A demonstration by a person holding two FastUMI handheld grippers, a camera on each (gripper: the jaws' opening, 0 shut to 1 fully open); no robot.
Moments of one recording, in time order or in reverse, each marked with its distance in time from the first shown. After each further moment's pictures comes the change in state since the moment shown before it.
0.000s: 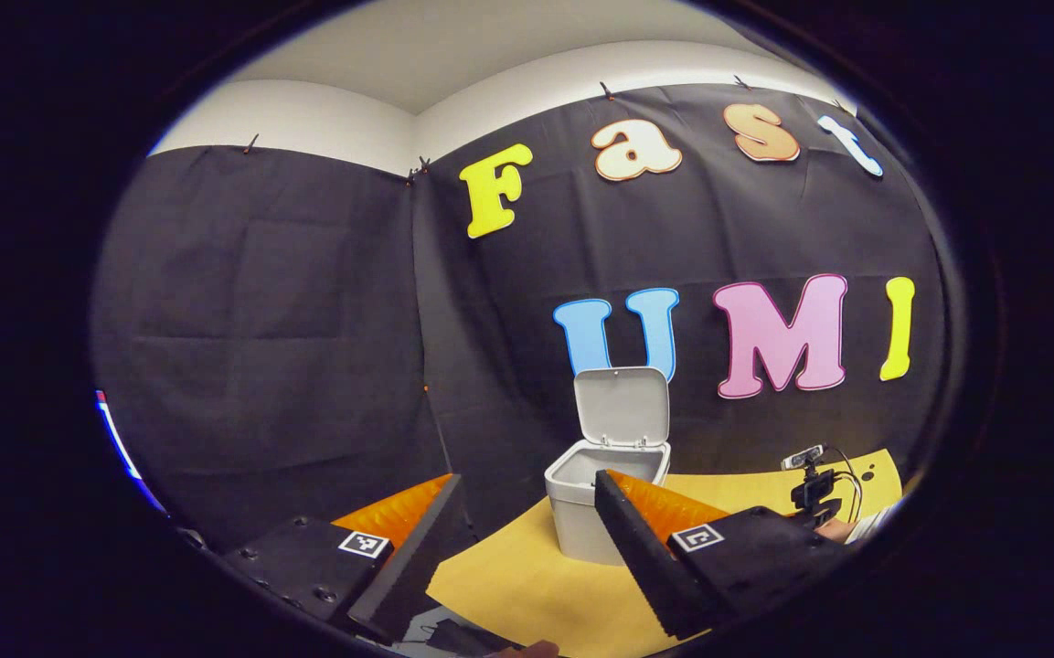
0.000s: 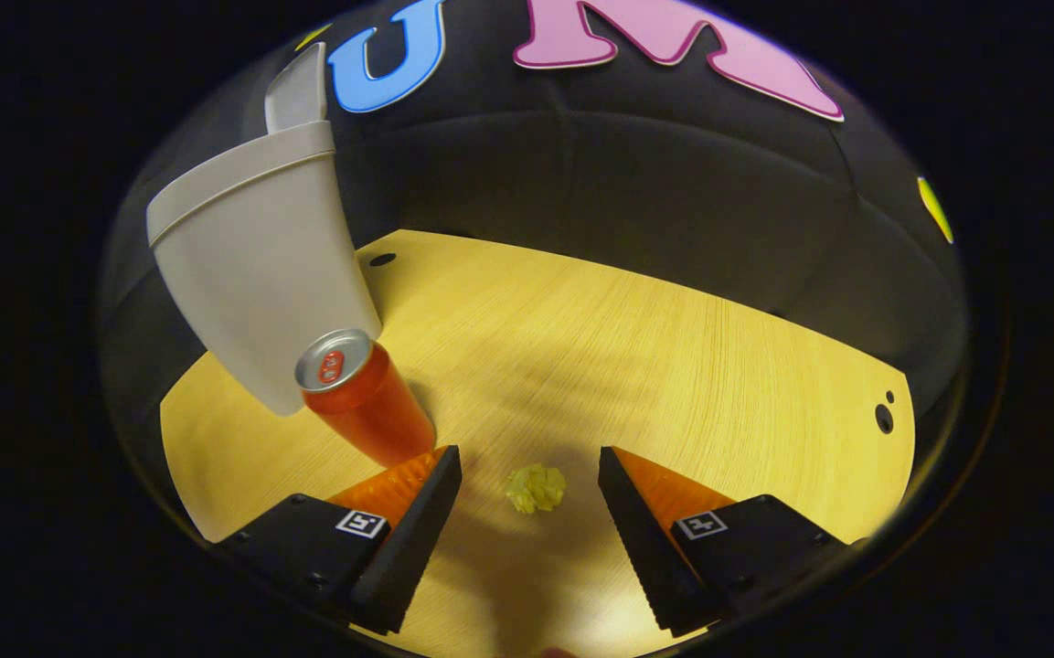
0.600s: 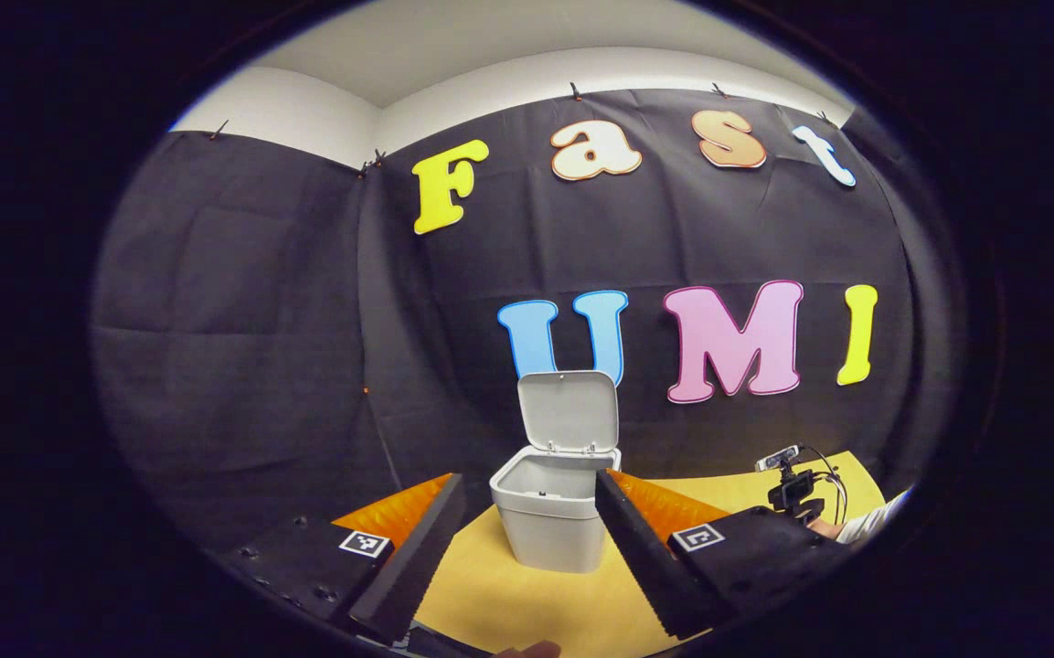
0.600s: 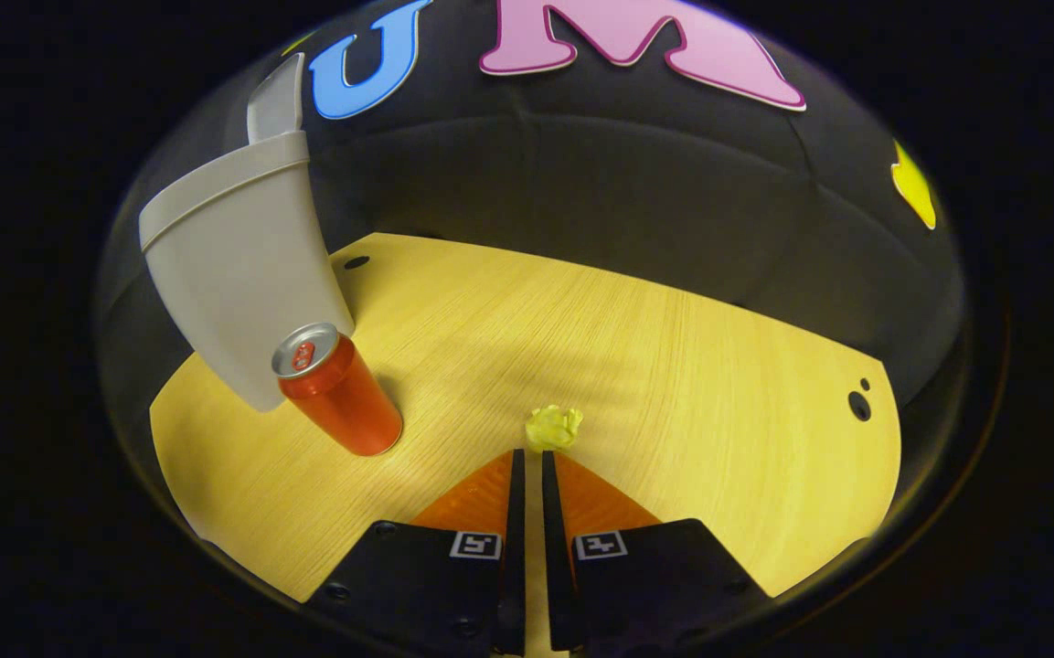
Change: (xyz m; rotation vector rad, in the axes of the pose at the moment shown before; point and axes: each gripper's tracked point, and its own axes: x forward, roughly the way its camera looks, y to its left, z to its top) left arm 0.042 -0.031 -0.003 -0.029 -0.022 -0.222; right arm -0.040 -0.029 0.010 -0.015 -0.043 -0.075
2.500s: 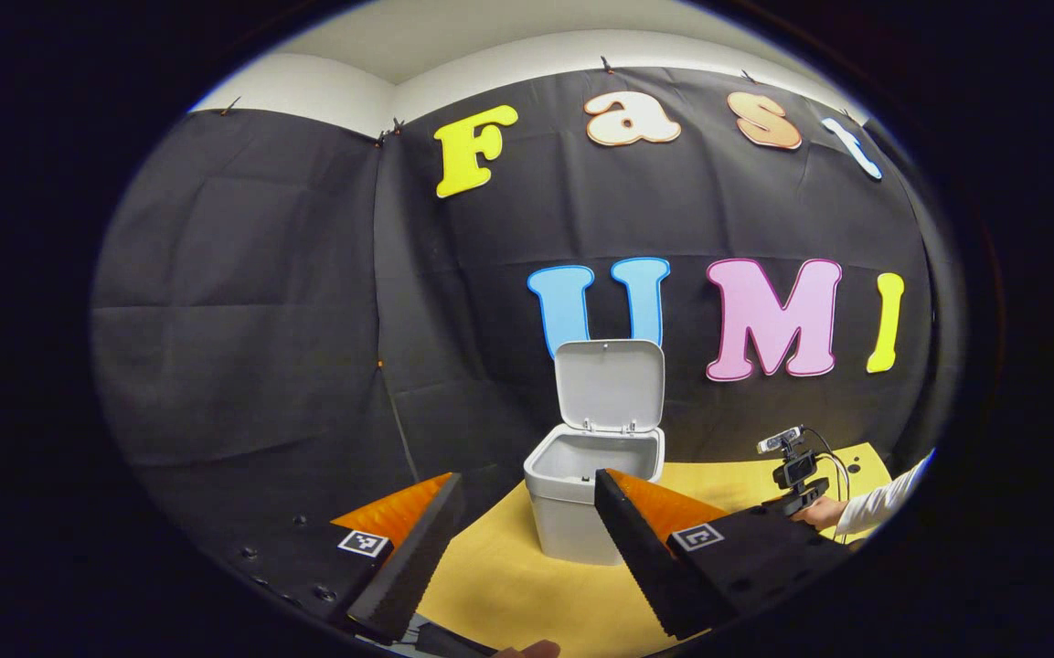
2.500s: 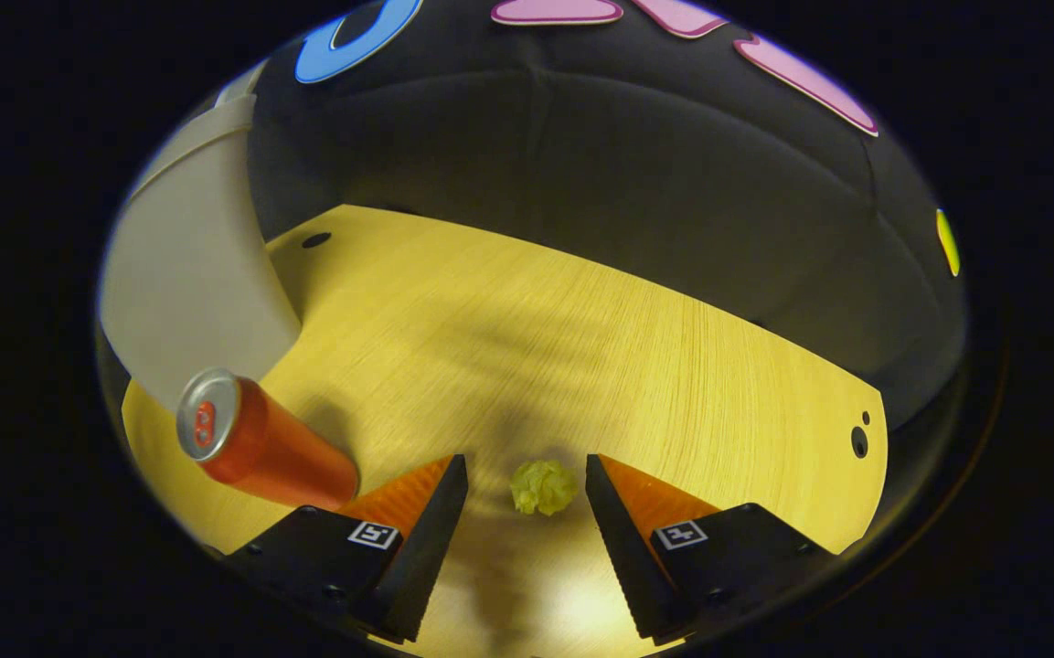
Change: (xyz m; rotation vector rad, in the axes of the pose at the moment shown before) left arm 0.039 0.058 -0.033 -0.002 0.084 0.072; right arm 0.096 0.002 0.002 -0.045 0.154 -0.095
